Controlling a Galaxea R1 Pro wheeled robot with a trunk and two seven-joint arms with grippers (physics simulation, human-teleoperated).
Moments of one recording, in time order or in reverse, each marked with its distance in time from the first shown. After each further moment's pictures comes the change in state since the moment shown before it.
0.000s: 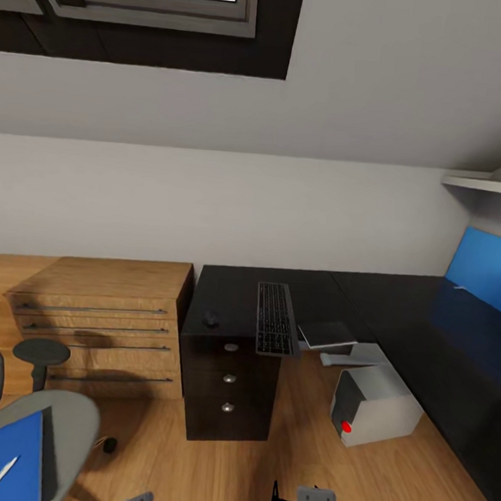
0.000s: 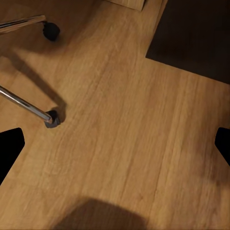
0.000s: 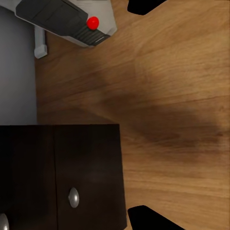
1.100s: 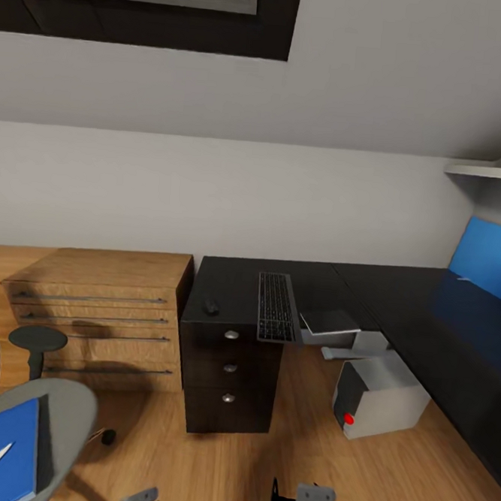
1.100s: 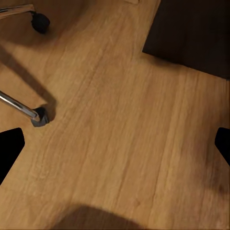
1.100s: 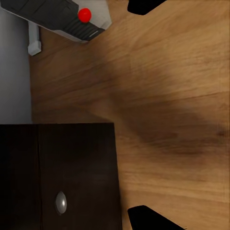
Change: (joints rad) left arm 0.000 -0.007 -0.005 -0.030 -0.005 0.001 0.013; right arm 0.000 0.000 0.001 -0.012 -0.001 -0.004 0.000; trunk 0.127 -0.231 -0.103
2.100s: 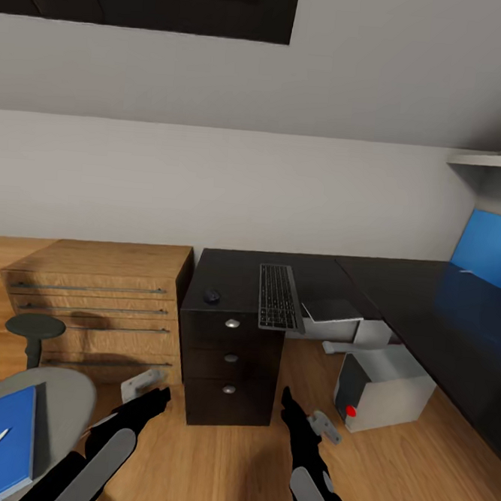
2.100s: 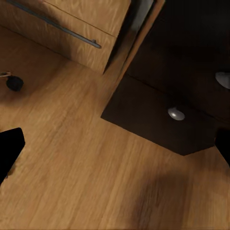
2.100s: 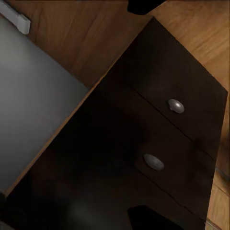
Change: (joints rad) left arm 0.002 0.221 0.103 -1.101 0.173 0.623 0.547; right arm -0.005 -0.055 -0.065 -0.588 -0.767 0.162 0.189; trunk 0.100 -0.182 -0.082
